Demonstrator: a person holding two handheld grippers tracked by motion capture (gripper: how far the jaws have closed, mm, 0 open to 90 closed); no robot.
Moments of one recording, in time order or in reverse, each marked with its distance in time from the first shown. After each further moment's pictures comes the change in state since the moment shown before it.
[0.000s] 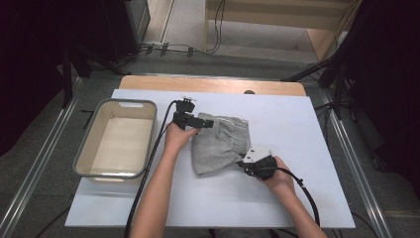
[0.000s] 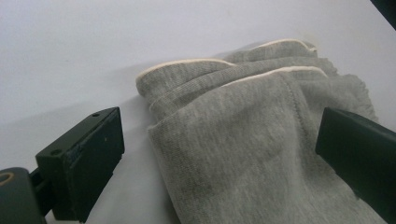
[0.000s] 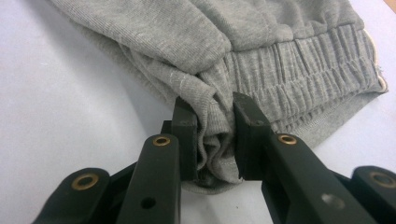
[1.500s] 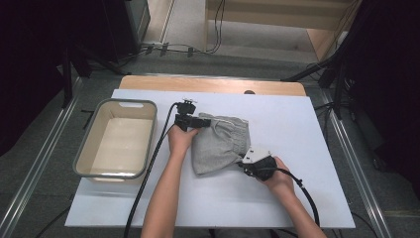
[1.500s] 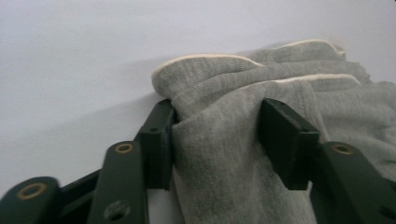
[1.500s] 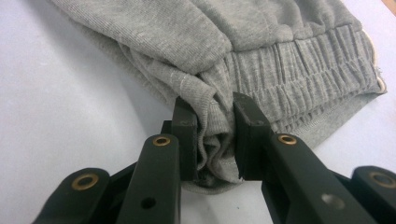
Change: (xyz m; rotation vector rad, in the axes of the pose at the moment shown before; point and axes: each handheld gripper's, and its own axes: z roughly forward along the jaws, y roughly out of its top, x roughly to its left) left arm 0.002 -0.005 0.012 -0.026 0.053 -0.034; right arm 0.002 0.001 0.000 0.006 -0.010 -0.004
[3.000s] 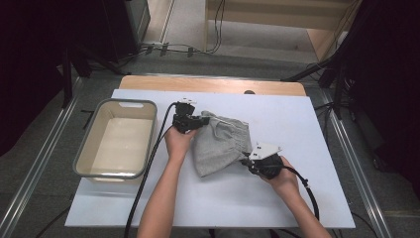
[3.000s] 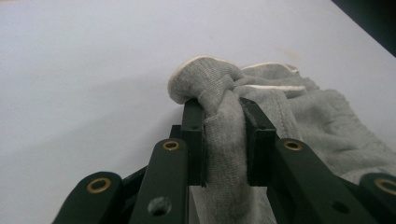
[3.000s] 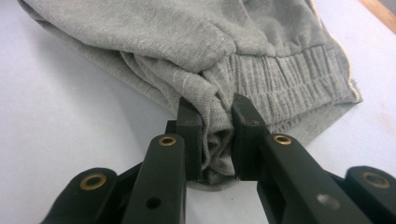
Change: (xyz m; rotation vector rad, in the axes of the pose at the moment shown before) left arm -0.018 -0.003 -0.029 -0.101 -0.048 0.102; right arm -0.009 0.004 -0.023 -0.047 0.047 0.063
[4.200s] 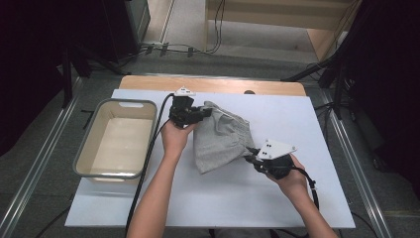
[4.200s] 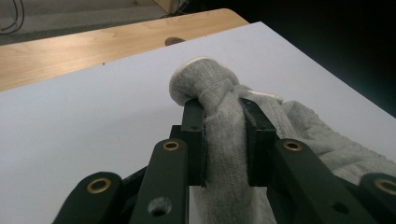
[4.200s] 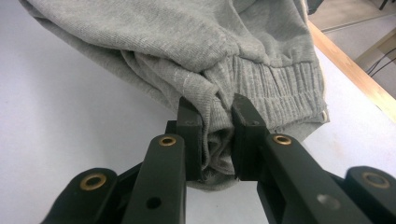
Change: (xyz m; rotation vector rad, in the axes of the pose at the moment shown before) left arm -0.029 0.028 -0.047 -0.107 -0.047 0.095; right arm 0.003 0.023 -0.045 -0.091 -0.026 -0.026
